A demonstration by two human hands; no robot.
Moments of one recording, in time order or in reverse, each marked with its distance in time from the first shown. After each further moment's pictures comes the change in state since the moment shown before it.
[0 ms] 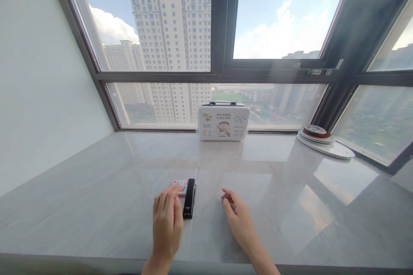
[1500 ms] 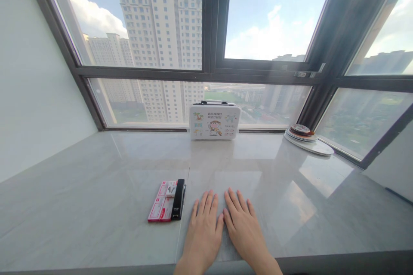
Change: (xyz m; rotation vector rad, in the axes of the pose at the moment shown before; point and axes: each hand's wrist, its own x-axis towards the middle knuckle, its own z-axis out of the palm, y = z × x) left_hand -0.043 0.071 0.089 0.225 -0.607 0.163; right_hand -0.028 0.002 -0.049 -0.979 -0.117 -0.068
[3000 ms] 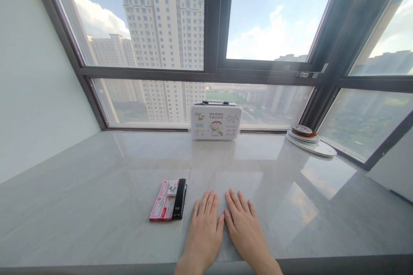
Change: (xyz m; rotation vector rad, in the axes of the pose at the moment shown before) left_hand -0.001 0.000 -0.003 -0.001 0.001 0.011; right_hand 0.000 -0.001 -0.001 0.001 0.012 0.002
